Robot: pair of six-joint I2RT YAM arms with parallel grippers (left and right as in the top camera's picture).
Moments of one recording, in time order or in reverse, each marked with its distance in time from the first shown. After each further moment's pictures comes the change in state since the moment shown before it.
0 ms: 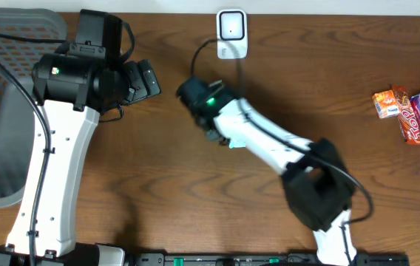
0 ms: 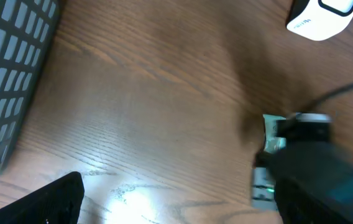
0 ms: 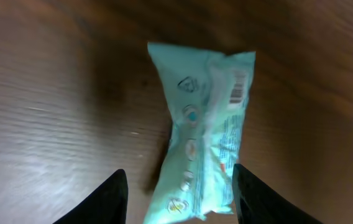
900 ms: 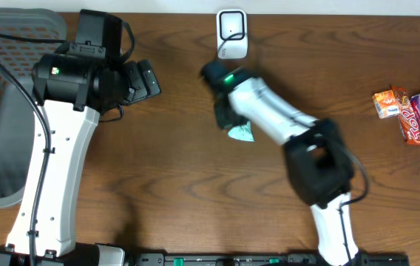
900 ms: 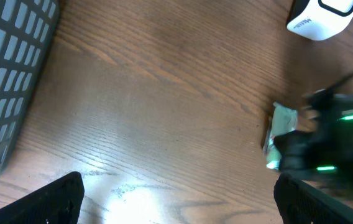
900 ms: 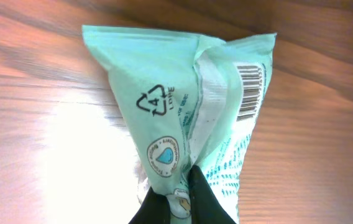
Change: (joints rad) left arm 0.000 0.000 0.000 0.000 0.000 0.000; right arm -0.227 0.082 0.114 -0.038 -0.406 -0.040
